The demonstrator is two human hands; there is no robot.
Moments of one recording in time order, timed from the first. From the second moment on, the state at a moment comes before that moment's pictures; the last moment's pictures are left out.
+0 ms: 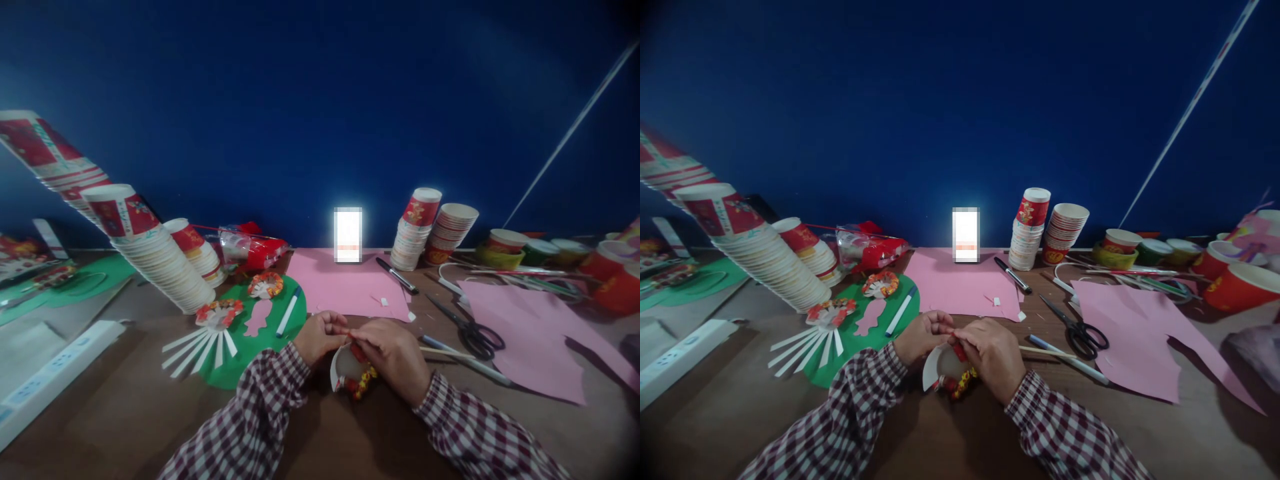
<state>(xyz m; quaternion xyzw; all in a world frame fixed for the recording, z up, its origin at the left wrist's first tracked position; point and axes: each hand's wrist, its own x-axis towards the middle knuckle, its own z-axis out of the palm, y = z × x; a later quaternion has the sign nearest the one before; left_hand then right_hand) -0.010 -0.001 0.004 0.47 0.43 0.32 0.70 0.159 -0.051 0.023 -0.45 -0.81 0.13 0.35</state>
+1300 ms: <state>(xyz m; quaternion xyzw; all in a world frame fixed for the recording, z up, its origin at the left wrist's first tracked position) -0.010 -0.006 0.006 0.63 0.41 0.28 0.59 0.160 -0.051 0.020 -0.51 -0.77 0.10 0.37</state>
